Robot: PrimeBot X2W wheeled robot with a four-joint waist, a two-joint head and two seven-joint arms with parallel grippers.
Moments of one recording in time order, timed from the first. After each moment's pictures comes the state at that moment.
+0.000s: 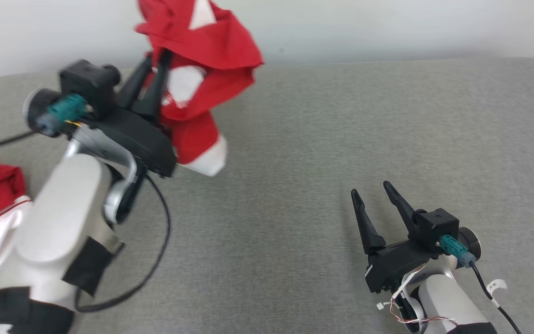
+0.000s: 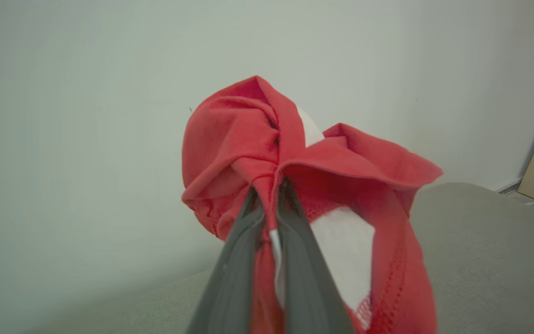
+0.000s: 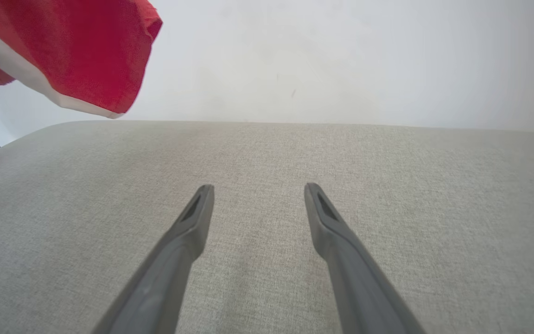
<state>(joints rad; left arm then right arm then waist) -0.89 0.31 -0.49 0.47 -0.54 -0.11 -0.08 -0.39 -0.13 0.19 0.52 0.17 0.13 -0.24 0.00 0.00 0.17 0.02</state>
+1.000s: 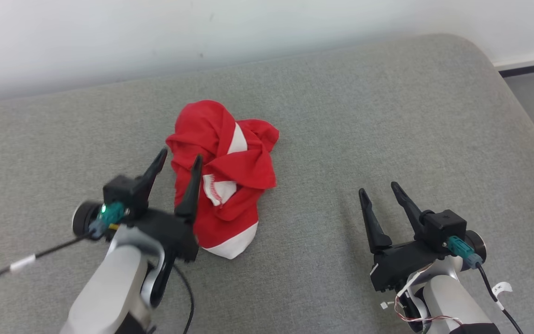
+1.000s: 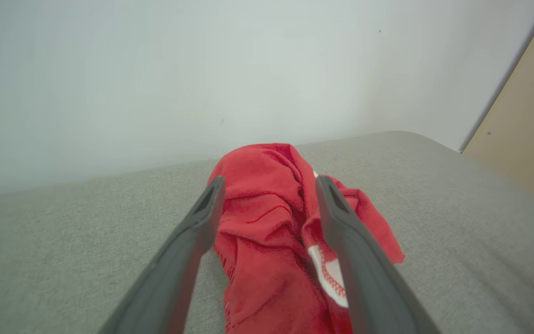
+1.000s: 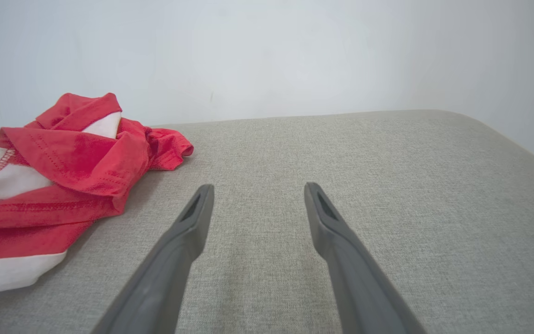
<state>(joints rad) -0.64 0.18 -0.44 0.64 -0.49 -0.08 -0.26 -0.39 -0.12 0.15 0.55 0.18 0.13 -0.26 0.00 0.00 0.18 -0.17</state>
